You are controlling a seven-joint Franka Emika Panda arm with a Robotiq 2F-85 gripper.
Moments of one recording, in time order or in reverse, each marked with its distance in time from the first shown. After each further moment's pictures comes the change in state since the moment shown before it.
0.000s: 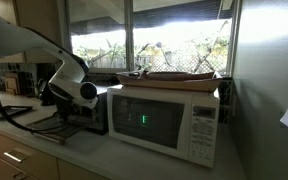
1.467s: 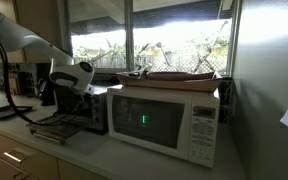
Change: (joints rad) arm 0.121 0.063 0.091 0.166 -0.475 0.216 0.264
